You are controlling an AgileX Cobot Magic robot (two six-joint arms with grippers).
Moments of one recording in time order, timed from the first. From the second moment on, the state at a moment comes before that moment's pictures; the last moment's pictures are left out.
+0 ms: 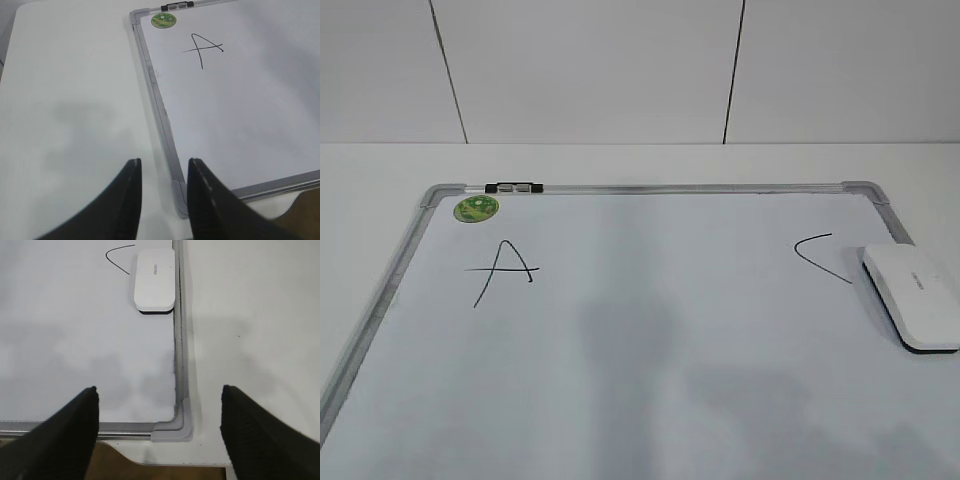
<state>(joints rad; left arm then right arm) -0.07 0.05 -0.66 -0.13 1.27 0.12 -0.02 -0.02 -0.55 0.03 1.28 -0.06</state>
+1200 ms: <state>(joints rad) -0.04 0.01 -0.53 -0.12 1.12 0.12 -0.02 -0.02 -0.50 -0.01 1.16 -0.07</state>
